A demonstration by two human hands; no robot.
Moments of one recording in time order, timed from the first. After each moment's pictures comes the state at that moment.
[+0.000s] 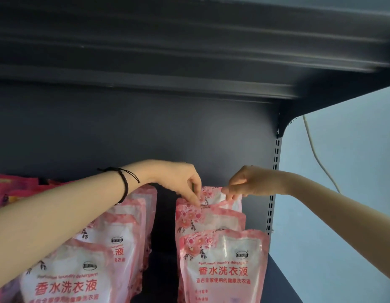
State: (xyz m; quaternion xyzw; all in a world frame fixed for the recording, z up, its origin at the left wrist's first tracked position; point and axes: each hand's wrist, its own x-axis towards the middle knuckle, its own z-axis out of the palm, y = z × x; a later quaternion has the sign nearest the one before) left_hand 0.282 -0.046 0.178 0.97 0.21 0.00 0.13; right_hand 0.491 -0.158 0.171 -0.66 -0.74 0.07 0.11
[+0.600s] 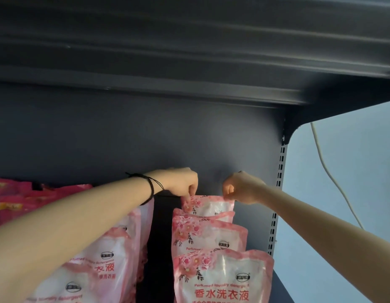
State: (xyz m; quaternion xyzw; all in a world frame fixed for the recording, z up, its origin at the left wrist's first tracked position) left_hand 0.322 0.001 0.167 0.95 0.30 0.02 -0.07; right_hand 0.507 -0.086 0.154 -0.73 -0.68 -0.10 0.05
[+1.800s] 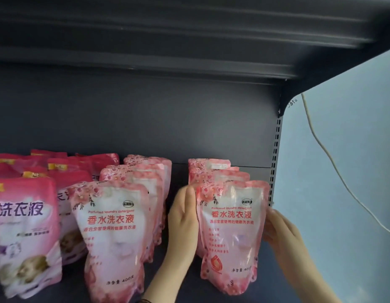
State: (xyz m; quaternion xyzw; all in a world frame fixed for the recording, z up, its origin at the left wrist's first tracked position) left_hand 0.261 -0.181 0.000 0.61 0.18 0.64 0.42; right_hand 0.436 -0.260 -0.024 -0.47 -0.47 0.25 0.71
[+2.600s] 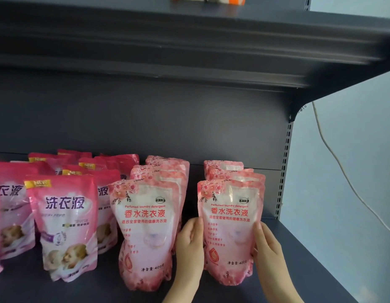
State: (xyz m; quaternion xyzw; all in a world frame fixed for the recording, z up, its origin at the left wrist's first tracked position) left_hand 0.228 -0.178 -0.055 0.58 0.27 0.60 0.48; right_hand 0.355 -0.251 -0.049 -0.49 -0.42 0.25 0.73
